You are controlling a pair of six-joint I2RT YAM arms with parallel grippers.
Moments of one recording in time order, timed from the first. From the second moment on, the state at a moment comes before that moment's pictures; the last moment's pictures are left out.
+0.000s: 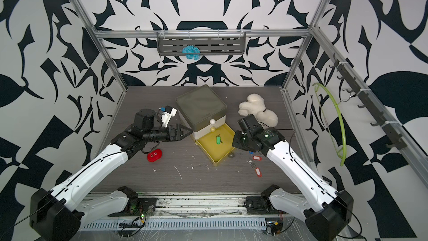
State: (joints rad) left arm -0.53 1.11 0.88 -0.34 0.63 -0.61; right arm 0.53 1.08 1.04 -1.04 -0.02 0.79
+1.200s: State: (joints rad) left arm -0.74 1.12 0.84 -0.31 0.54 -0.53; right arm 0.52 1.08 0.83 -1.33 -0.07 0.89
